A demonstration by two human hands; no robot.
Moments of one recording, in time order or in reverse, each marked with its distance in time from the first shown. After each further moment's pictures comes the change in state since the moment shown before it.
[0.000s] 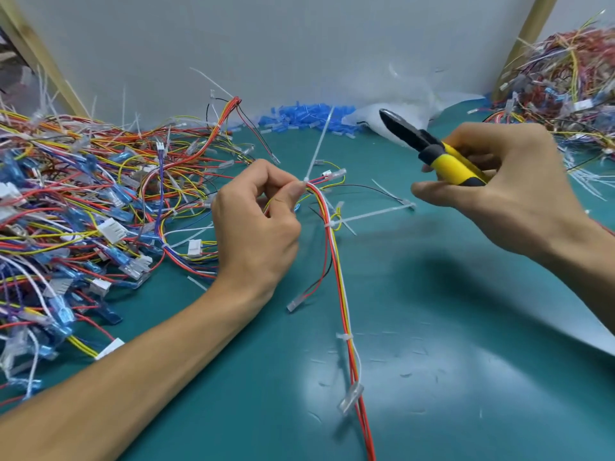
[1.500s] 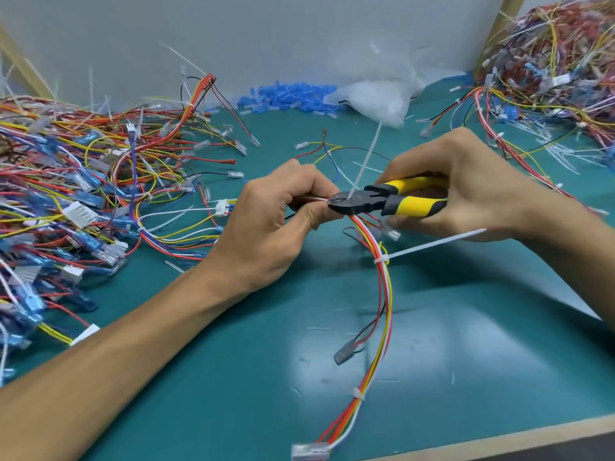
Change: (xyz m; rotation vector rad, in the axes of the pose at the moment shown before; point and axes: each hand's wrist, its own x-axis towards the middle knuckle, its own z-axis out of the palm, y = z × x) left_hand -0.011 0.014 -0.002 -0.026 -0.571 0.343; right_hand -0.001 0.014 -0.002 0.010 -0.496 -0.218
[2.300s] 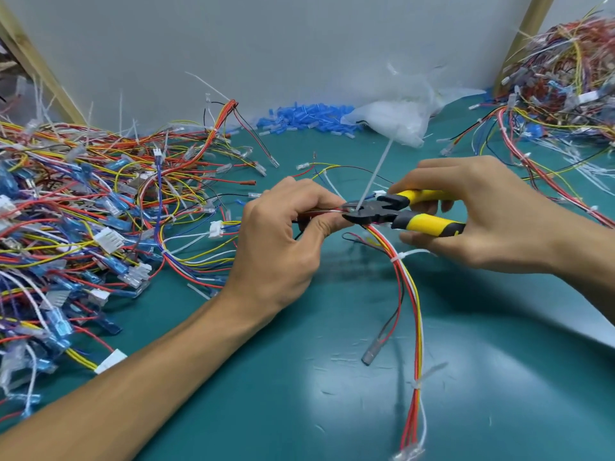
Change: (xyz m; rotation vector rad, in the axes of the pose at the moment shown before) left_hand 0.001 -0.005 0.000 0.080 0.240 -0.072; right_hand 0.004 -0.005 0.006 -0.181 0.070 0.024
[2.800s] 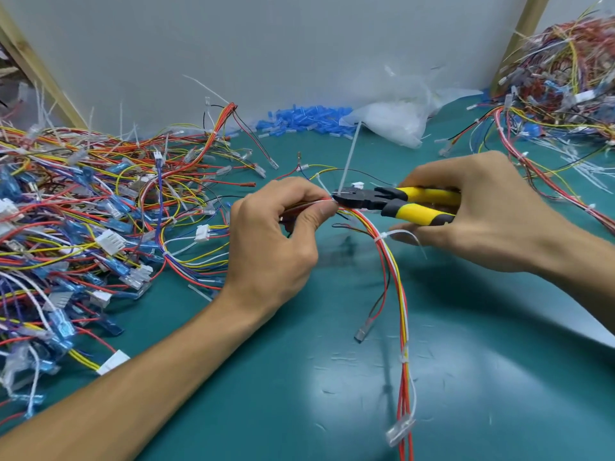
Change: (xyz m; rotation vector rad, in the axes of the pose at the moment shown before) left_hand -0.001 -0.001 0.000 0.022 0.122 -0.099; right_hand -0.001 -0.005 0.006 0.193 0.128 0.201
